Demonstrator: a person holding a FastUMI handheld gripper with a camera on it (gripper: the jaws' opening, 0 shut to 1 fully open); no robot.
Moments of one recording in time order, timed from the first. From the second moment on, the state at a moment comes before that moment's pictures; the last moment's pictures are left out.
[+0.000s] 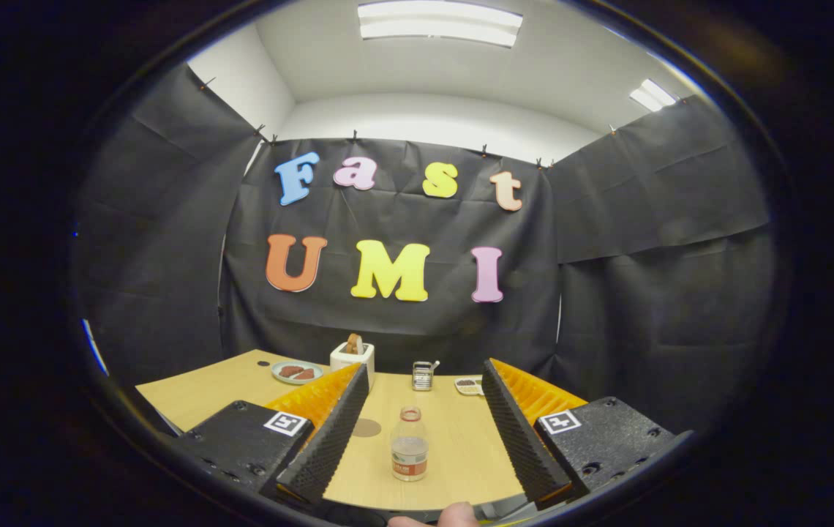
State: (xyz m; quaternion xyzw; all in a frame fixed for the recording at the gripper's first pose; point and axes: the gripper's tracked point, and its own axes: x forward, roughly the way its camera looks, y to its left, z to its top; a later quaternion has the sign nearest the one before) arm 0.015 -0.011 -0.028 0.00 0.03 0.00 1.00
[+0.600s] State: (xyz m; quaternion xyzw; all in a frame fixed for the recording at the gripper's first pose) arm 0.047 -0.002 -0.151 0.02 0.16 0.04 0.99
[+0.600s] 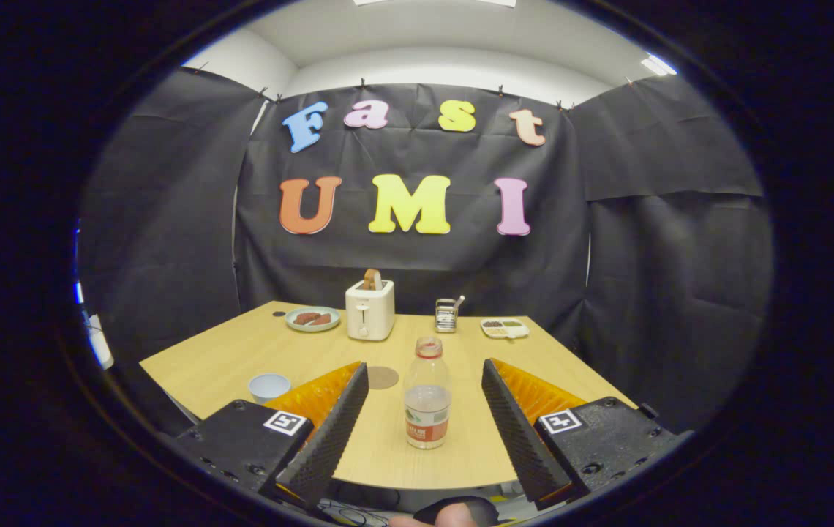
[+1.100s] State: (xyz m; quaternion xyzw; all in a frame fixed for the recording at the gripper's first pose) arm 0.081 -0.002 -0.260 0.04 0.25 0.05 0.97
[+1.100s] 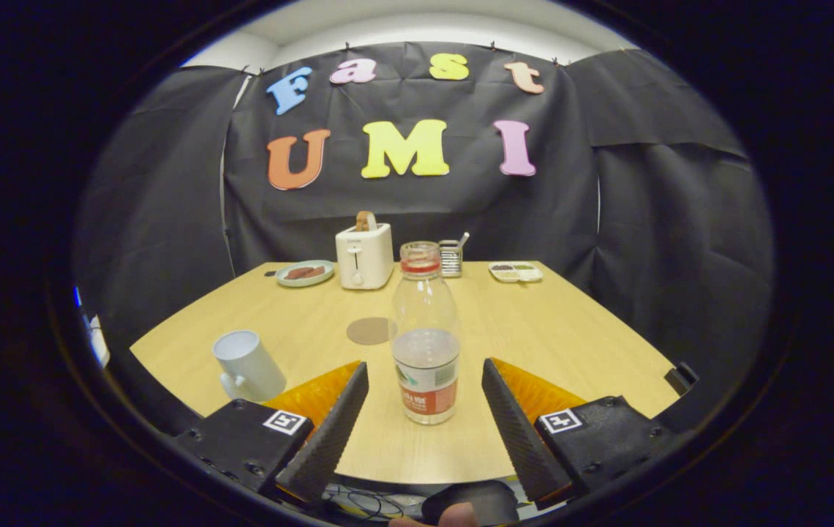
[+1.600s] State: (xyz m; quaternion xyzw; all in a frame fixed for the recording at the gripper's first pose) arm 0.134 0.004 -0.311 0.05 0.28 0.05 0.96
